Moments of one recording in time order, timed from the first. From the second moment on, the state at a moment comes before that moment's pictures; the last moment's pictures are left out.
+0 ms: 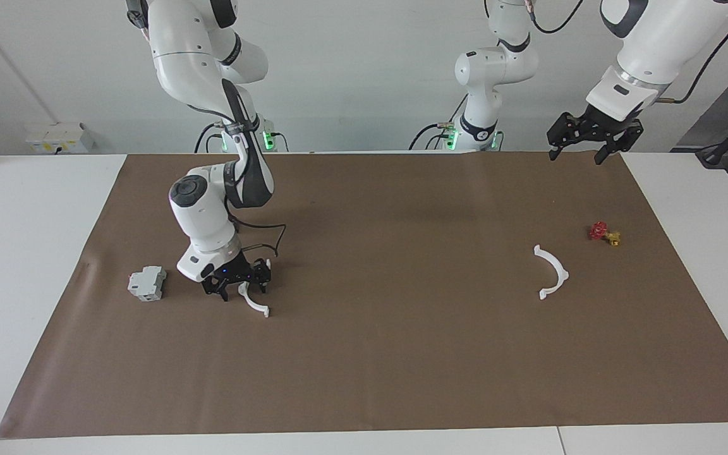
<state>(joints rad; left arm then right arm) 0.10 -0.08 -0.15 -1.66 -0.05 1.52 0.12 0.07 0.37 0.06 -2.04 0.09 2.57 -0.10</state>
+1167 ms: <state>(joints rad) 0.10 -0.08 -0.15 -1.66 -0.05 1.52 0.12 0.07 0.35 0.06 -2.04 0.09 2.56 -0.10</state>
